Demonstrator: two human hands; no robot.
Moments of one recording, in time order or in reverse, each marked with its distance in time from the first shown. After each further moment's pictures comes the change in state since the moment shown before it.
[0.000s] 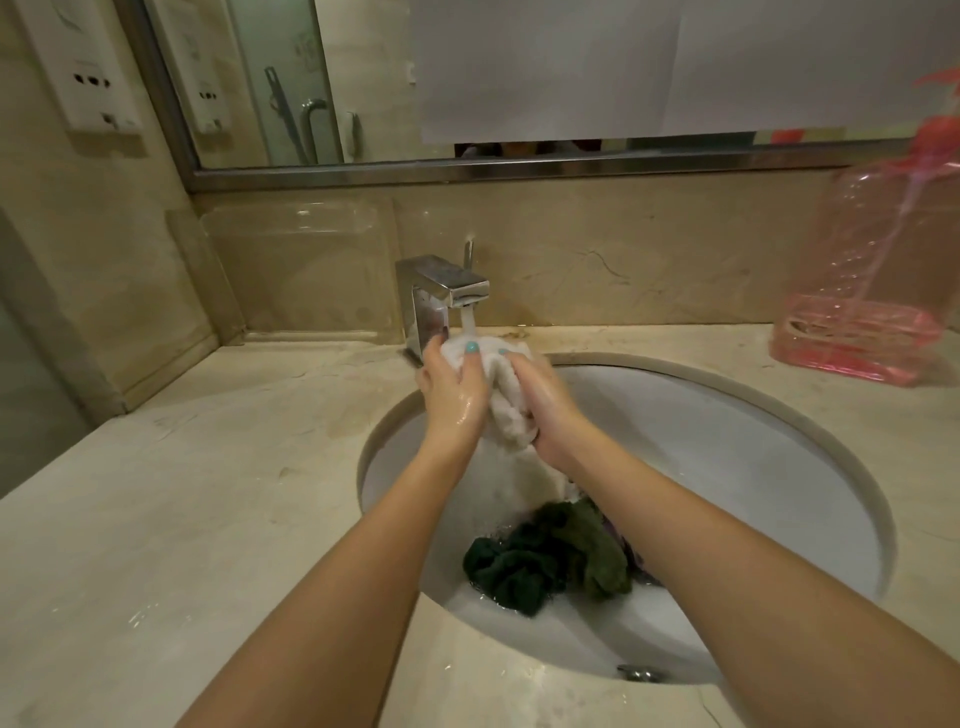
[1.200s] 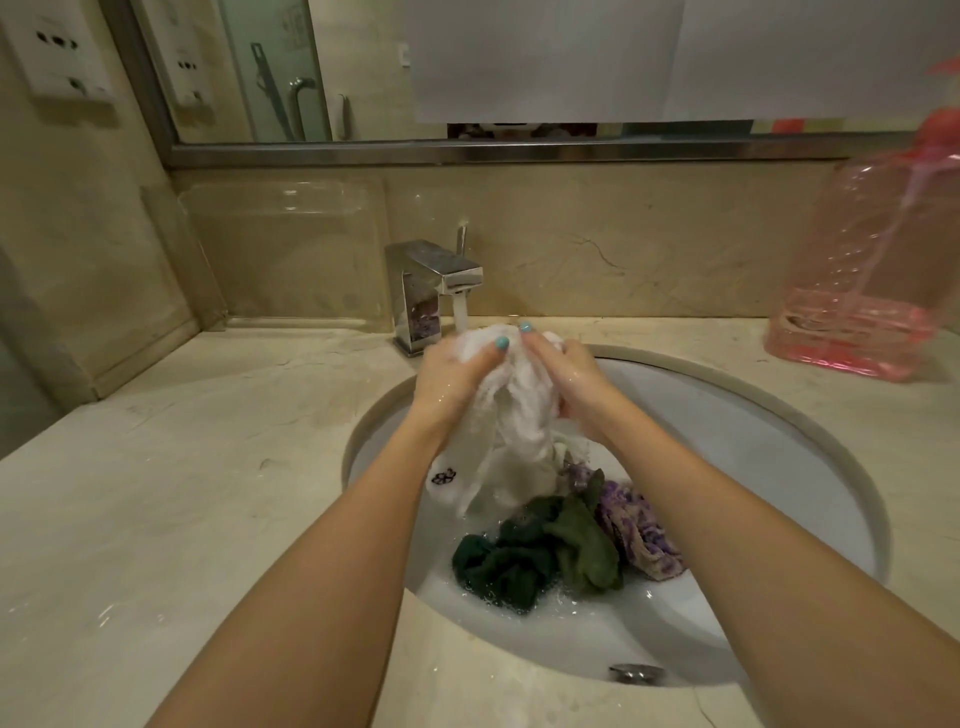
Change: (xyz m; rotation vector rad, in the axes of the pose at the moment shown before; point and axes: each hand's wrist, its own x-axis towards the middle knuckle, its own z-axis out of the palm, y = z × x) left_hand 0.013 -0.005 -0.008 -0.085 -0.274 0.135; right_hand 0.010 -0.014 -0.040 -0.256 0.036 -0.072
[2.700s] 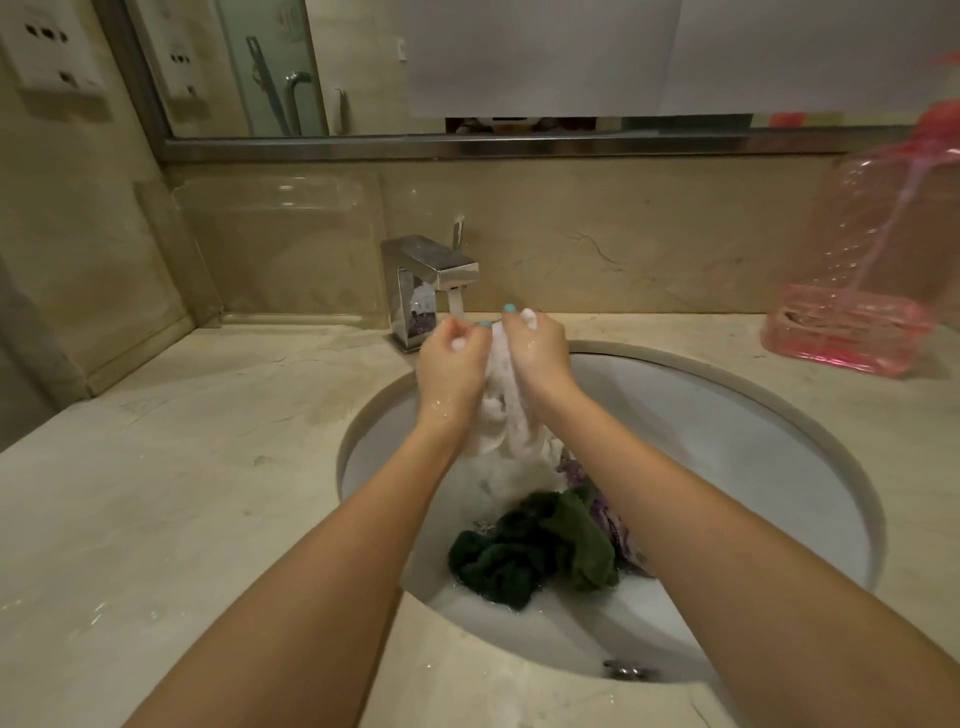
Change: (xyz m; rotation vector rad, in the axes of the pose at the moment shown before) left_hand -0.003 0.010 0.021 -0.044 0.268 -0.063; right_hand -0.014 -0.029 0.038 -0.049 0.274 -0.152
